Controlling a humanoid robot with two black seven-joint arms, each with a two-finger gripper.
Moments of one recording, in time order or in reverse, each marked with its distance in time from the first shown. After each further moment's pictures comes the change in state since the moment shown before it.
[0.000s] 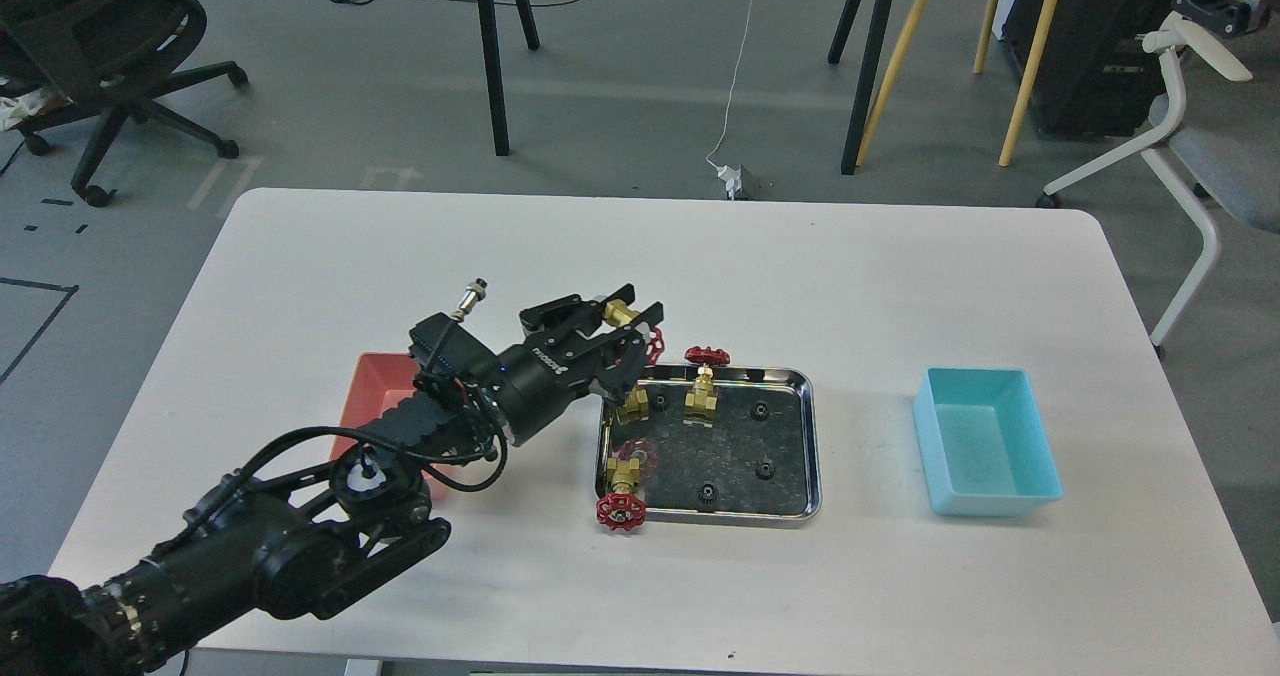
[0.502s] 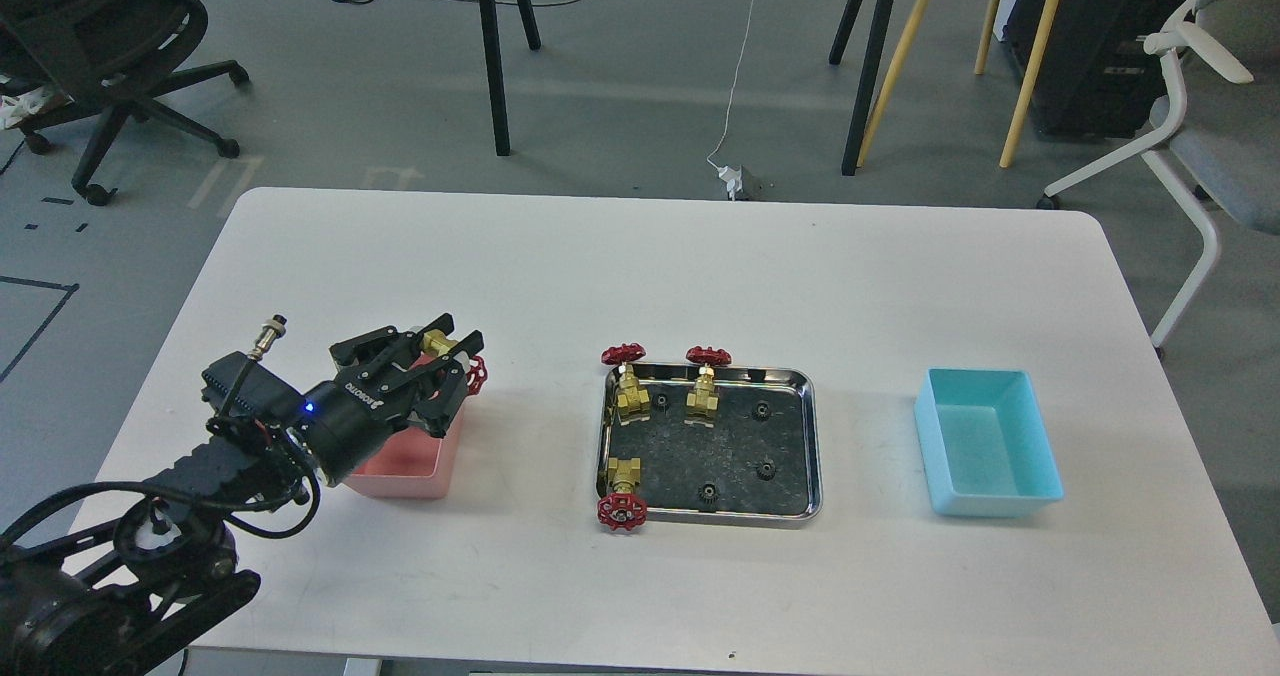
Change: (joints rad) left arm 0.226 0.371 -0.118 -0.206 -0.002 -0.002 0.005; right arm 0.124 0.032 0.014 -0.050 -0.046 -0.012 -0.006
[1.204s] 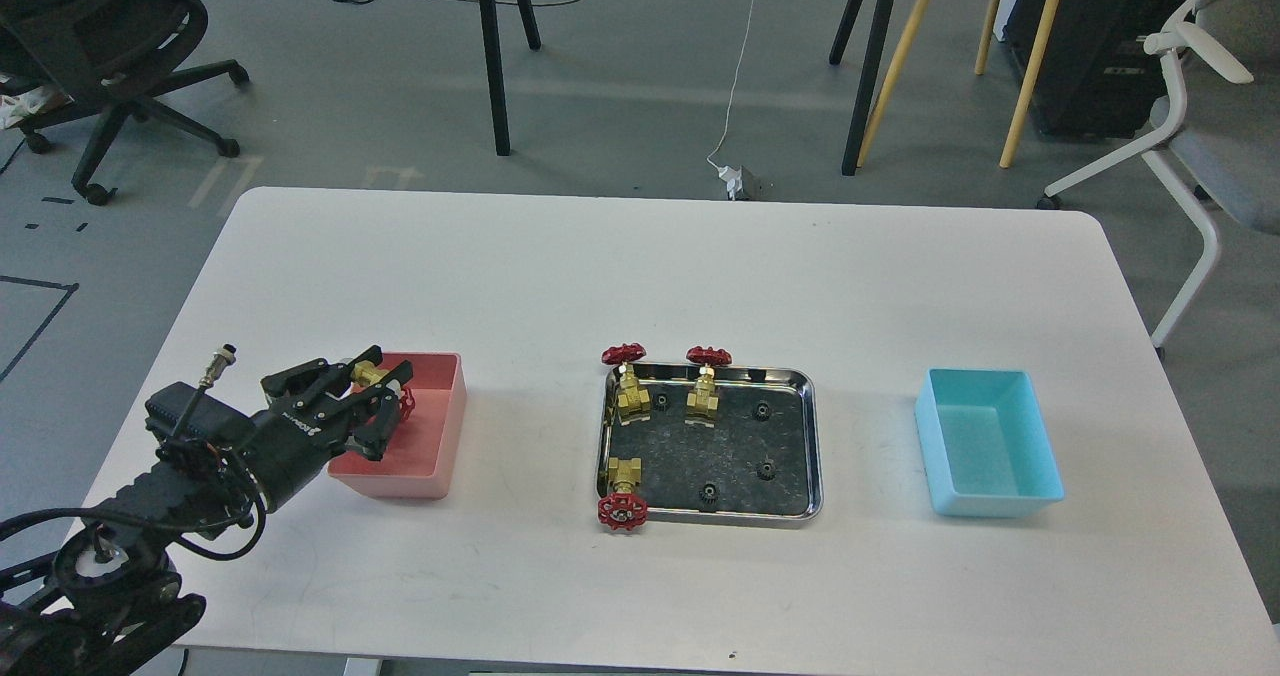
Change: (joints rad) left arm 0.046 0.010 -0.014 0.141 0.000 0.008 -0.018; right arm 0.061 0.003 -0.003 0.001 0.001 -0.001 0.000
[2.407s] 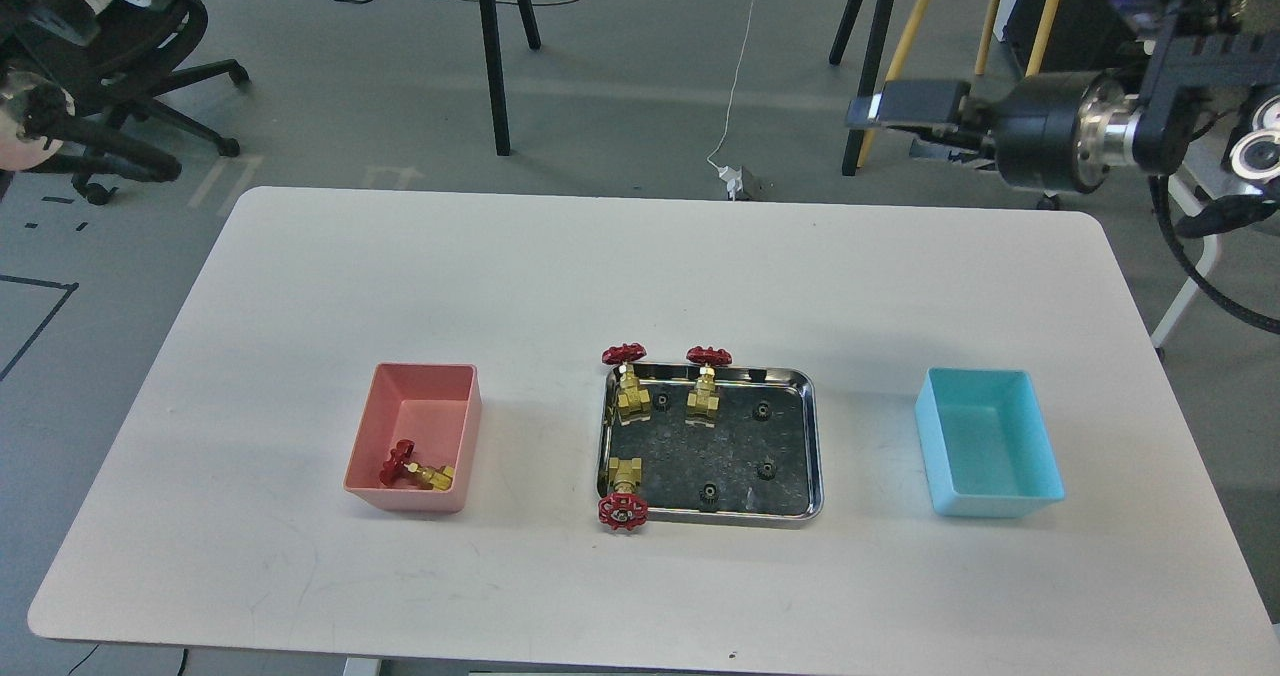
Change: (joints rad) left arm -0.762 0.059 -0.295 -0.010 -1.327 -0.632 0.056; right arm -0.103 0.029 -0.413 0.510 -0.803 0.170 0.018
